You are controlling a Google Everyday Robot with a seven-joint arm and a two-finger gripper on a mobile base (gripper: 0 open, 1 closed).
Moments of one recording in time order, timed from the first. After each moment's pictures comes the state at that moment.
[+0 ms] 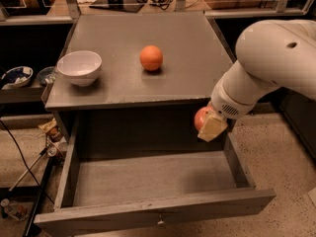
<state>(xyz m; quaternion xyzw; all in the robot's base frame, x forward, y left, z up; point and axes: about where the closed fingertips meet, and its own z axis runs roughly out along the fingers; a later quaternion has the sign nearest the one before) 0.515 -0.129 0.818 -0.56 0.81 0.00 0.19</state>
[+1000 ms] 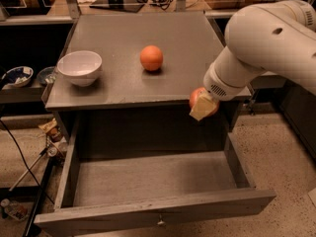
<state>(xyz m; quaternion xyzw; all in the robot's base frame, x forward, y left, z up) 0.558 -0.122 0.845 -0.49 0.84 -0.03 0.23</state>
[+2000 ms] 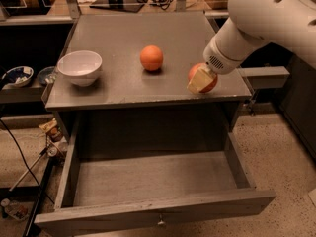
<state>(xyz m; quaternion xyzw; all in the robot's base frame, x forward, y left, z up) 0.611 -0.125 0.885 -0.43 0.86 -0.02 0.27</state>
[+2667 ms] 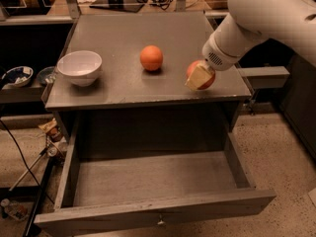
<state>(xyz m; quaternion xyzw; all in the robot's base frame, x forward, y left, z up) 0.623 -0.120 0.886 -0.44 0.86 -0.01 0.27</state>
